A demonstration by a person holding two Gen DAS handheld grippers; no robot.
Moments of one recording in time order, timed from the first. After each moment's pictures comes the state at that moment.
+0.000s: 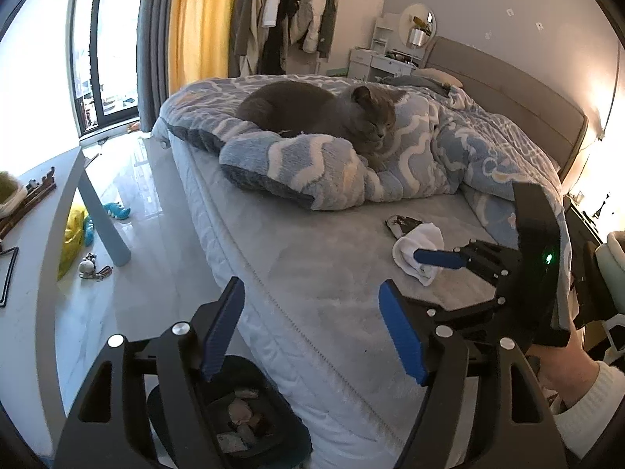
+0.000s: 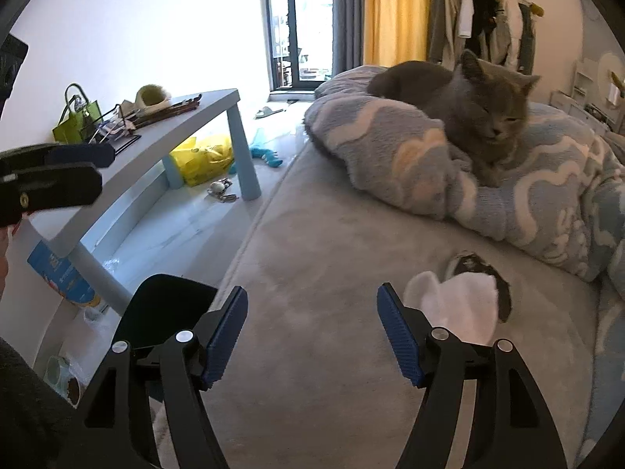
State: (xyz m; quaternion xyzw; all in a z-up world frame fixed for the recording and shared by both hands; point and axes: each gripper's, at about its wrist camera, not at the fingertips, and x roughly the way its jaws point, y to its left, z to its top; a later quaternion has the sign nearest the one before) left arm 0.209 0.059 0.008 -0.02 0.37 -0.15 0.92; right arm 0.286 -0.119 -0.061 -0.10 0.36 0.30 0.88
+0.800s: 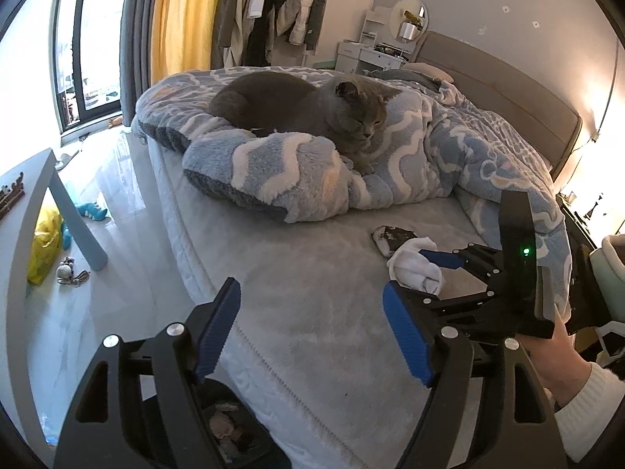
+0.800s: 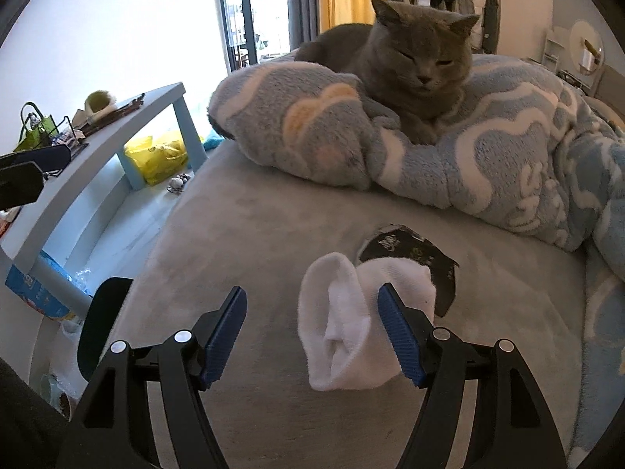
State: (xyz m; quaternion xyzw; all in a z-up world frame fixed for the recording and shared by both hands) left arm 0.252 0.031 -0.003 -0.03 0.38 -0.18 0.91; right arm 0.335 -0.169 -0.089 -0.09 0.40 0.23 0.88
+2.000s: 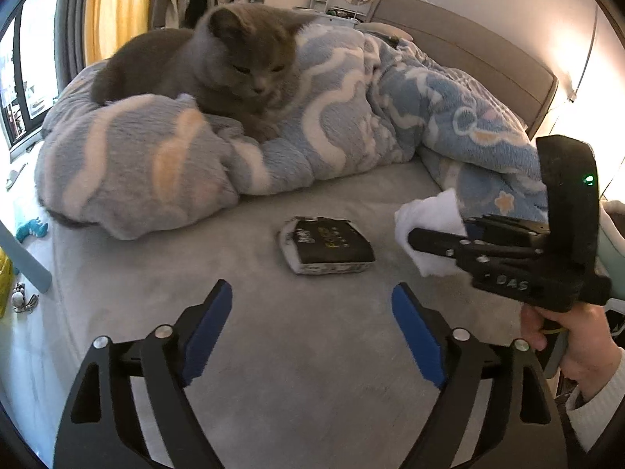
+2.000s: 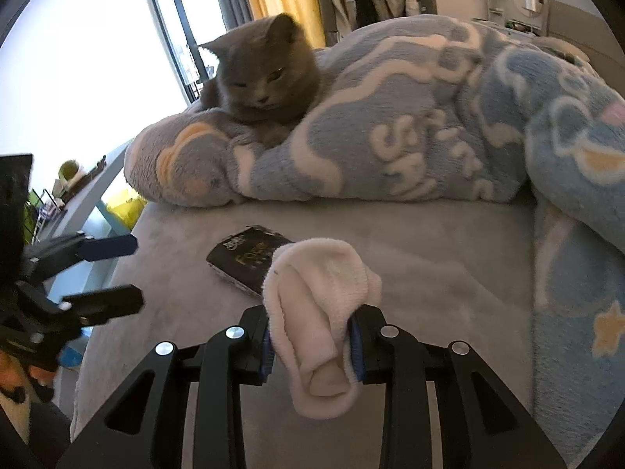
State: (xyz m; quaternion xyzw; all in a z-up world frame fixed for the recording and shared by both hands) left arm 0.317 -0.102 -0.061 0.00 0.41 -0.25 0.87; right arm 0.360 -0.309 -0.086 0.03 0.39 0.20 0.90
